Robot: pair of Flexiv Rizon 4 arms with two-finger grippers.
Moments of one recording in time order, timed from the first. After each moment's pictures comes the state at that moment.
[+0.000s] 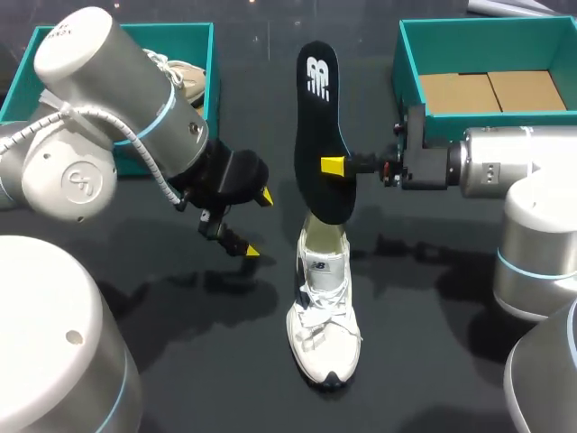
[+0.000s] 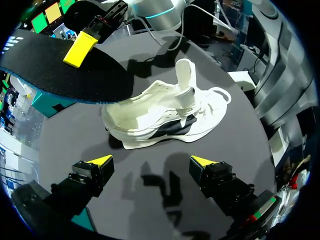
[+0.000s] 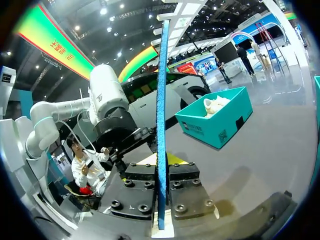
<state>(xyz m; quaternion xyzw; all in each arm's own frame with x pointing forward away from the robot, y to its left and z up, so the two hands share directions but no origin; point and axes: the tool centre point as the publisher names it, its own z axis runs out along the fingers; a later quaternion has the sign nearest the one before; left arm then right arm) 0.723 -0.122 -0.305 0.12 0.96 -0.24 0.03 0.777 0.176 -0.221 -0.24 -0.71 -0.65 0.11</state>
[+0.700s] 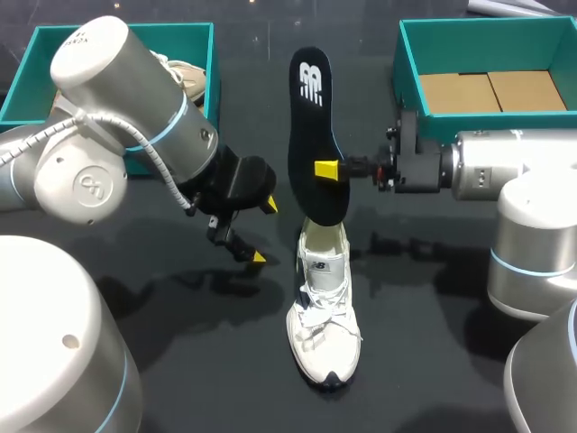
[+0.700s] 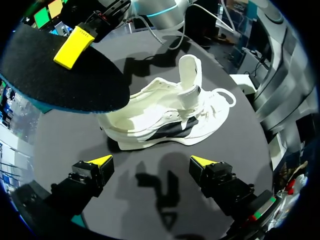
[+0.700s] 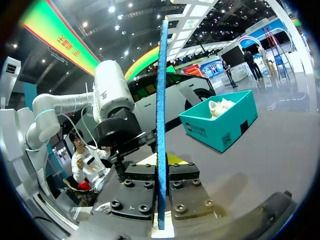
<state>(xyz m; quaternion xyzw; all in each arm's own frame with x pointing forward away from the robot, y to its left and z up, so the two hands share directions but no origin) 0.720 -0.129 -0.319 0.10 0.97 -0.24 0.01 0.776 0.185 -0.228 -0.21 -0.71 -0.66 0.11</state>
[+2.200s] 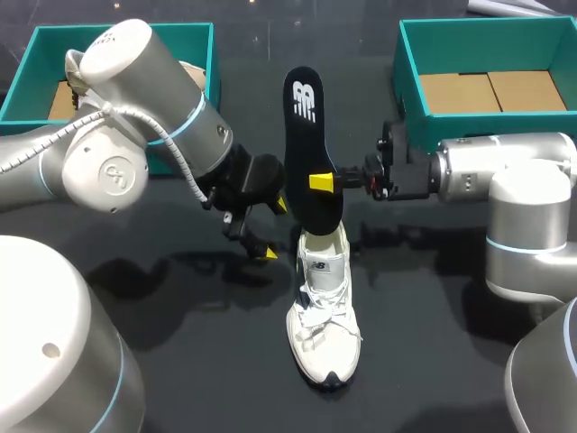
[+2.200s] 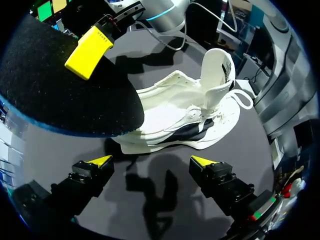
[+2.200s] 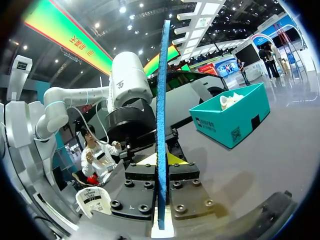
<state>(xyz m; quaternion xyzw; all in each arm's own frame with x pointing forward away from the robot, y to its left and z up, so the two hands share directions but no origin) 0.740 -0.147 -0.346 0.09 0.96 -0.25 -0.02 0.782 0.191 -0.262 -0.16 -0.71 -0.67 0.15</state>
